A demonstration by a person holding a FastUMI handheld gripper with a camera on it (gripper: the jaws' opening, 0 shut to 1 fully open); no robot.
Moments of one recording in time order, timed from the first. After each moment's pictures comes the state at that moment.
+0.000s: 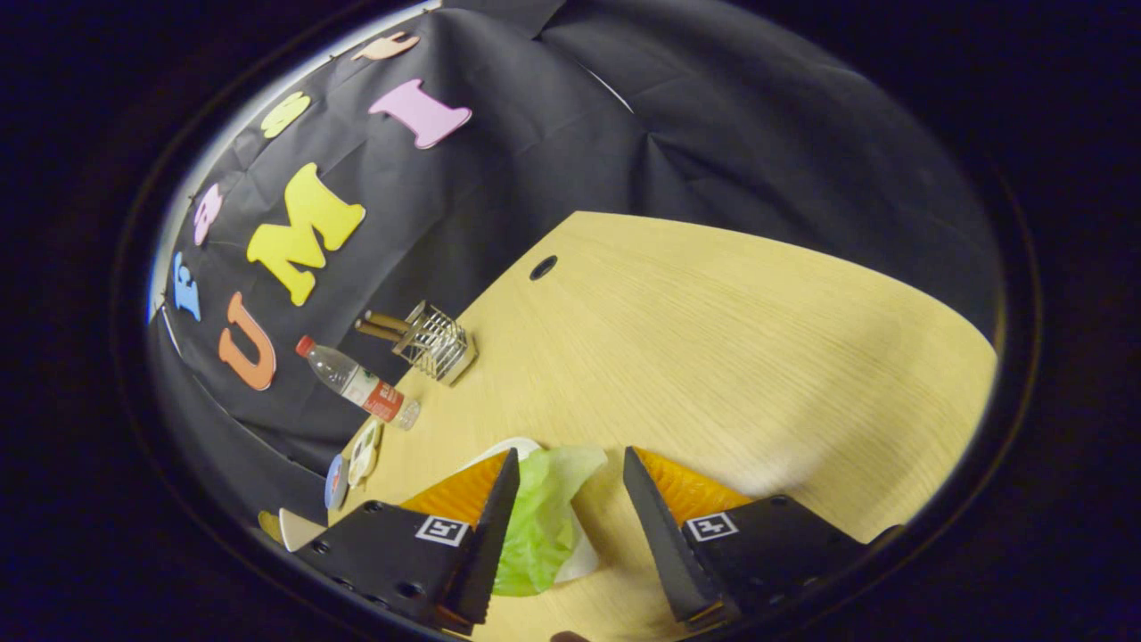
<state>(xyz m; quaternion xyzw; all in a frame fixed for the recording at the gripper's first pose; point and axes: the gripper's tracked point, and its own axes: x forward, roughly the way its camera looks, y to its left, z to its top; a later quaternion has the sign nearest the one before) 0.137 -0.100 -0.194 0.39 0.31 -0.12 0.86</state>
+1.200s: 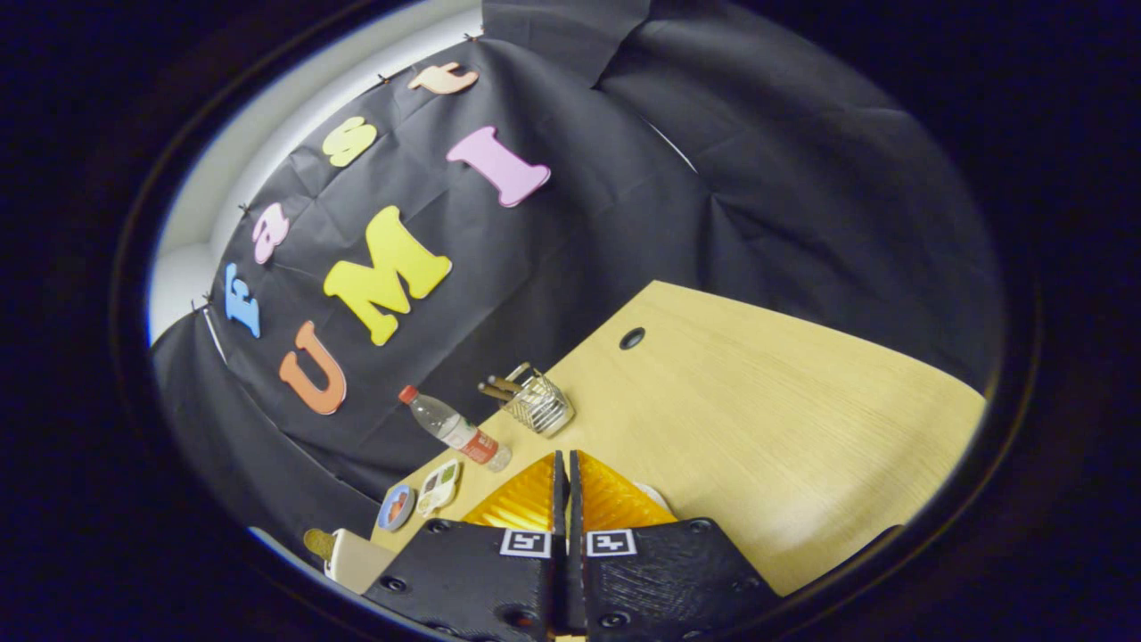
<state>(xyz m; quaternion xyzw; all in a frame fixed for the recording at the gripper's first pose) 0.135 -0.066 -0.063 0.38 0.20 -0.06 0.90</state>
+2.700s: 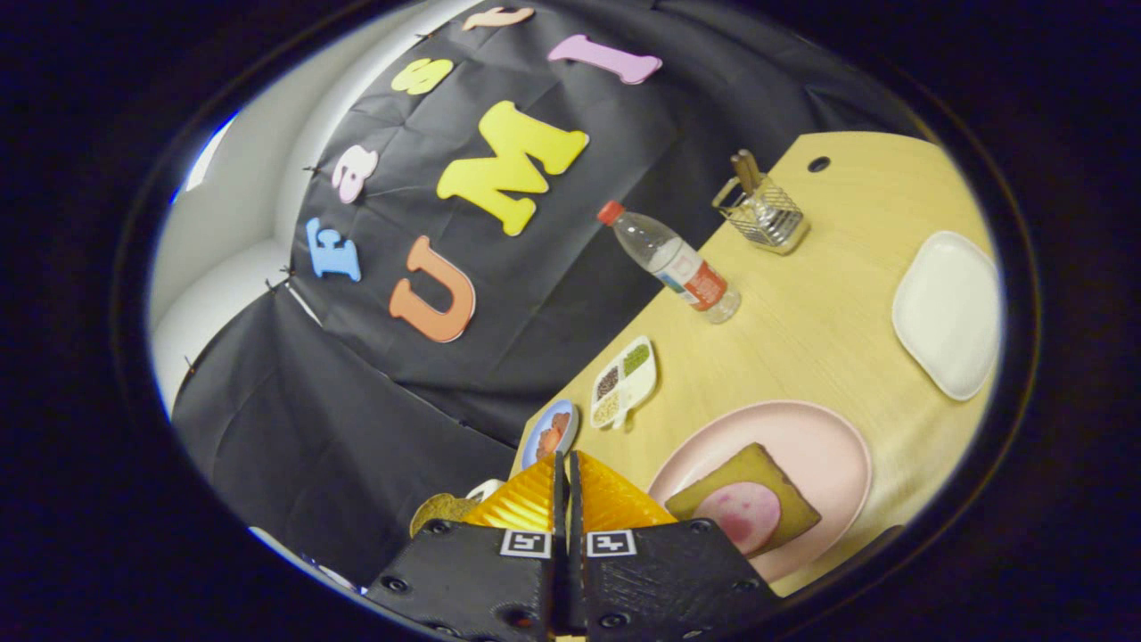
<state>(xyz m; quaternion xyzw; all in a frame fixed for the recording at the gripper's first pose) 0.163 0.243 -0.065 0.46 0.26 0.13 0.84</state>
